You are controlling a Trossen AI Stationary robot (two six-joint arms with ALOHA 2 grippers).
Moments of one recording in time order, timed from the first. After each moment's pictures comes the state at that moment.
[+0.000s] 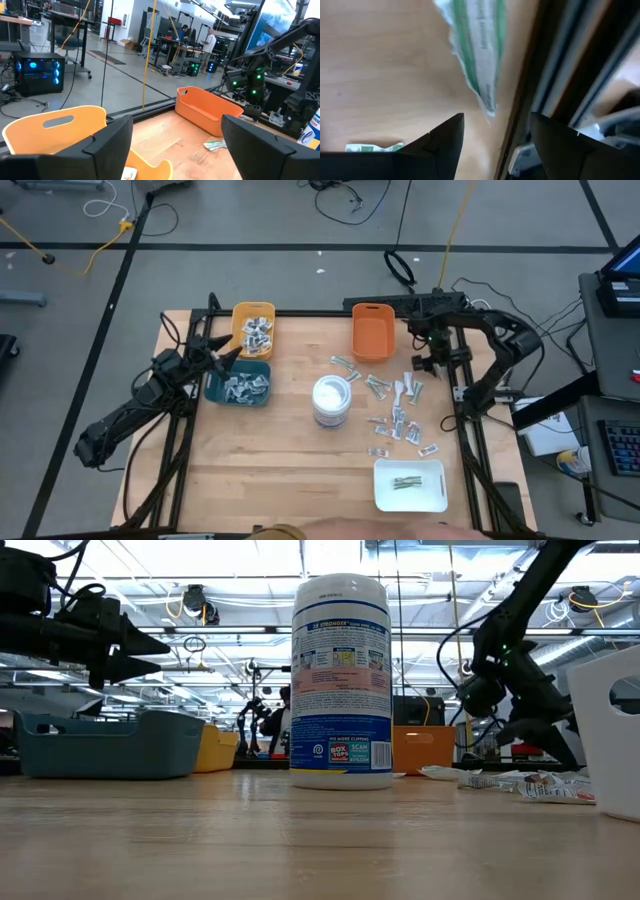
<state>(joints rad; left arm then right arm) 0.71 0.01 0.02 0.03 0.08 -0.24 -0.98 1.68 0.86 -1.25 0.10 0.62</state>
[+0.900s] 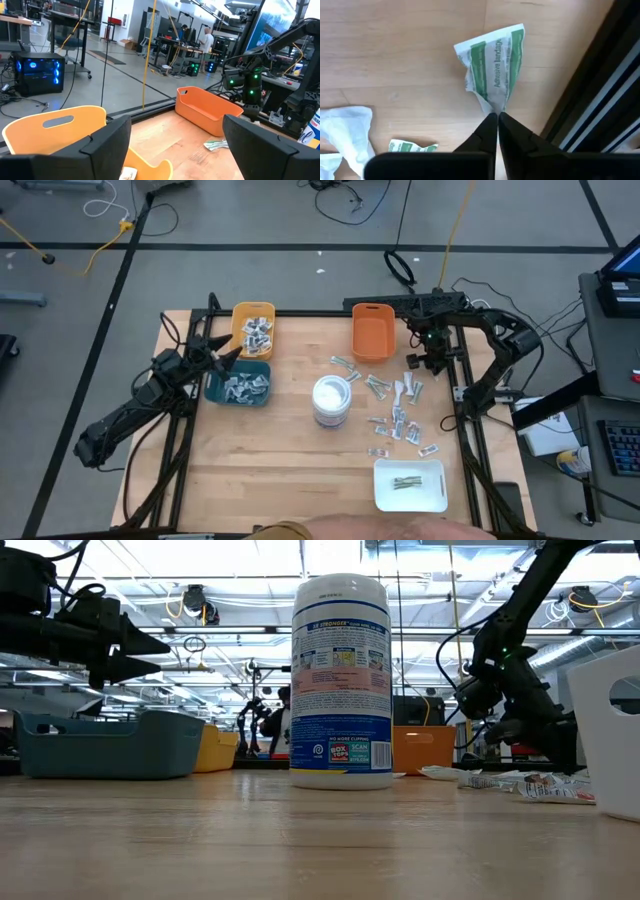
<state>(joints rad) 0.71 0.01 0.02 0.03 0.08 -0.24 -1.00 1.69 0.86 -1.16 -0.01 0.50</state>
